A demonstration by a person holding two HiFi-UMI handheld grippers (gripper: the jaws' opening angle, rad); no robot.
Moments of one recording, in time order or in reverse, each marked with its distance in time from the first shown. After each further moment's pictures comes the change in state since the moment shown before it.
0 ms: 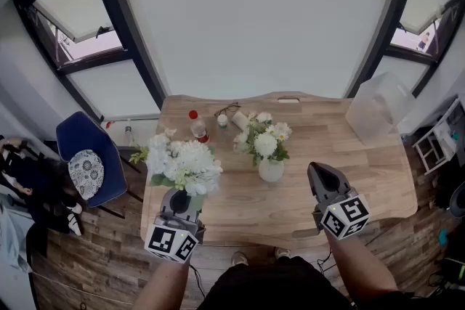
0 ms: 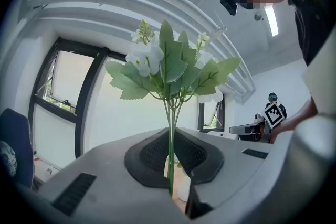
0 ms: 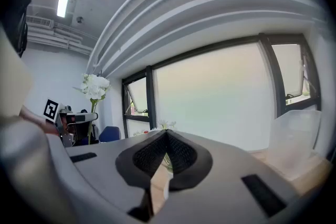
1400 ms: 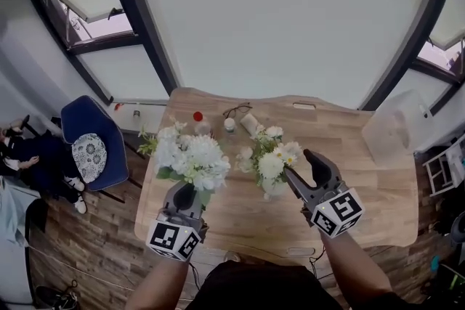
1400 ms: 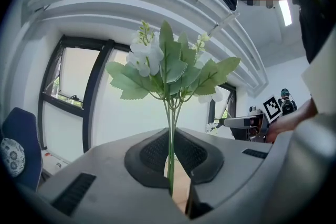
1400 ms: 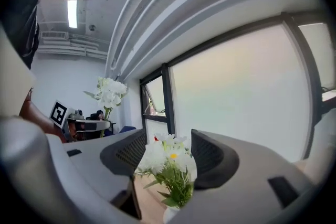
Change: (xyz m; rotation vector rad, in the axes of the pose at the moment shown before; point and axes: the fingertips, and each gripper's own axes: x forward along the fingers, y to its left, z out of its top) left arm 0.060 0.023 -0.016 -0.011 0.087 0.121; right arm 0.109 0.005 0.022 -0.027 0.007 0.278
